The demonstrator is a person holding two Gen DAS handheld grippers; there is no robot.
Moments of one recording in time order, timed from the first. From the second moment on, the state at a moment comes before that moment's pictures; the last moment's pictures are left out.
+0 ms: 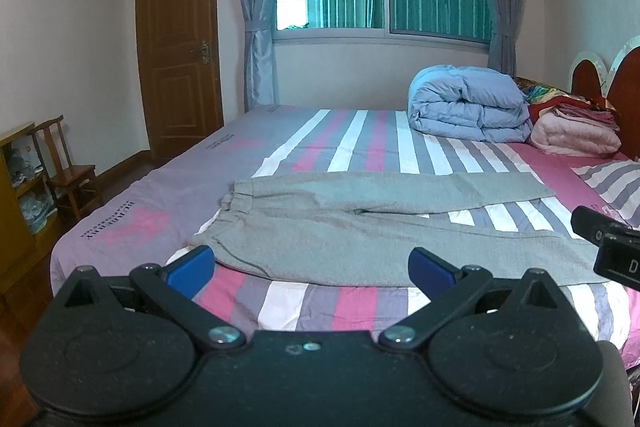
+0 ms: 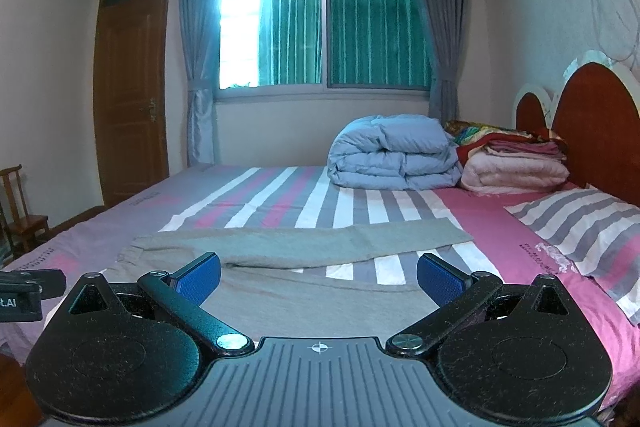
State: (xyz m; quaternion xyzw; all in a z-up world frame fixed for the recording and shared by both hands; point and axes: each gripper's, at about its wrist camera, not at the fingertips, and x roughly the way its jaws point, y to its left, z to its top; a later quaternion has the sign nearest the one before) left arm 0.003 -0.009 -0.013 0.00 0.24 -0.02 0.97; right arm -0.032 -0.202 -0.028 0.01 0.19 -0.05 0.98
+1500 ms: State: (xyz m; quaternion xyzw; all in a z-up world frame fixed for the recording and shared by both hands) left arm 0.311 0.027 -0.059 0.08 0.36 0.02 0.93; right arm 0.249 -0.234 -0.101 -0.02 0.31 0.09 0.95
